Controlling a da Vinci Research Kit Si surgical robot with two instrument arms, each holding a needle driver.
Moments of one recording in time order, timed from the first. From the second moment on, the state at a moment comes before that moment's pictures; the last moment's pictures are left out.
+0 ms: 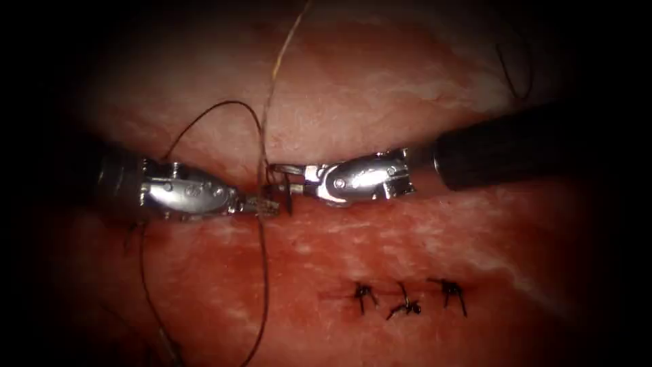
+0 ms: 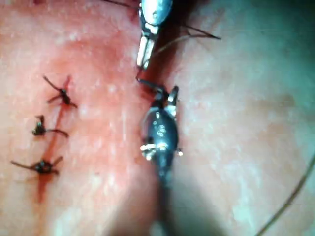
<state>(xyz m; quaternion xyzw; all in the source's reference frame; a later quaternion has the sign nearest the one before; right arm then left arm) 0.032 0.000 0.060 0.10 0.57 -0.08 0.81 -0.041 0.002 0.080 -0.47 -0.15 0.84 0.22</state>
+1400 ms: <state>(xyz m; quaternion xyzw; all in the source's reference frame) 0.031 -0.002 0.062 0.28 0.48 0.07 0.83 -0.041 0.002 0.080 -0.47 -0.15 0.84 0.23</state>
